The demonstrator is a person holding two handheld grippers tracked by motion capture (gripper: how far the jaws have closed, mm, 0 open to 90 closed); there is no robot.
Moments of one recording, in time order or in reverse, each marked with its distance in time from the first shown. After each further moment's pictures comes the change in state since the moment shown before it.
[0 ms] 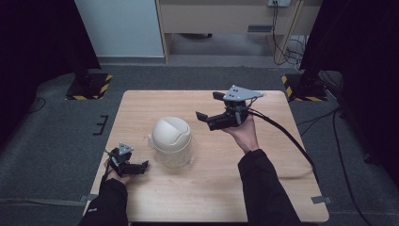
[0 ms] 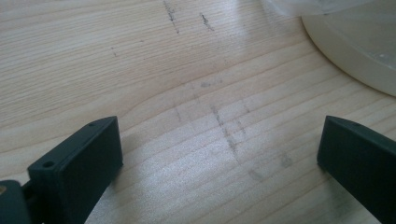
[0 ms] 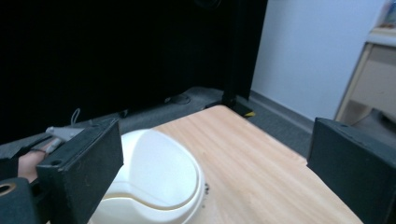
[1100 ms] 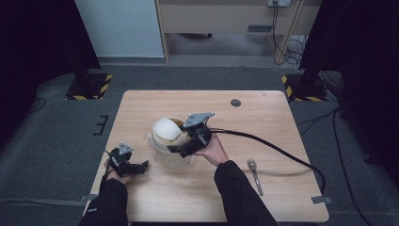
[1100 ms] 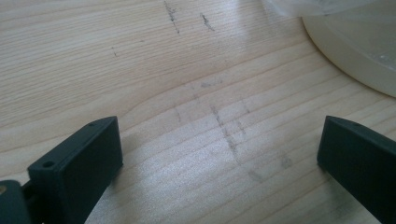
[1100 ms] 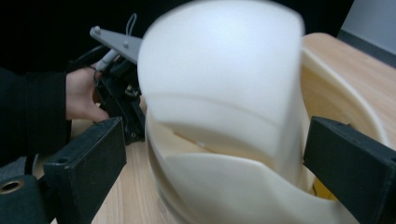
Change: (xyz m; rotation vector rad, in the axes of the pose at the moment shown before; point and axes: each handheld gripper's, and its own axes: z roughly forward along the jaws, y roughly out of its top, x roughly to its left) left arm 0.000 0.000 0.000 0.001 0.002 -0.003; right arm 0.052 -0.069 0.090 0.264 0.266 0.001
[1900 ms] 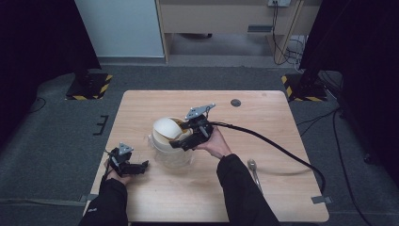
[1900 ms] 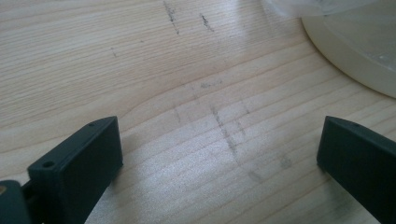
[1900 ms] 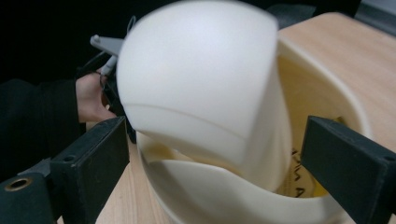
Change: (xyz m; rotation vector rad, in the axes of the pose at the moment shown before) left arm 0.000 0.000 0.000 -0.001 -0.003 0.001; right arm -0.017 0.013 -0.008 0.039 0.048 0.079
